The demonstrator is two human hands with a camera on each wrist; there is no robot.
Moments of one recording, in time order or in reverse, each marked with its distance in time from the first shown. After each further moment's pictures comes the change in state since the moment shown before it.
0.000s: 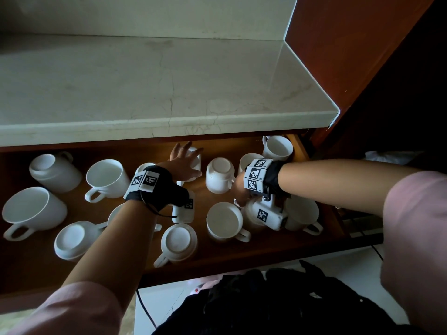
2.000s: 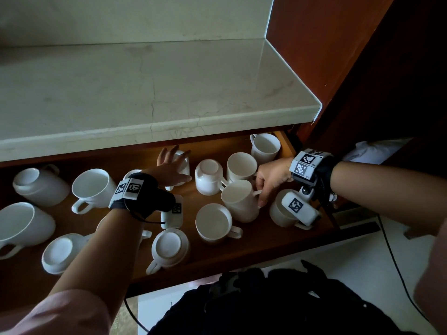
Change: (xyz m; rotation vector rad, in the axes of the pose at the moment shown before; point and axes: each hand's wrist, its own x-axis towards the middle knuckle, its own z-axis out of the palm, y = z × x) left_hand 0.004 -0.002 0.004 0.012 0.008 -0.011; right_hand -0.020 0.092 0.063 0.867 0.019 -0.097
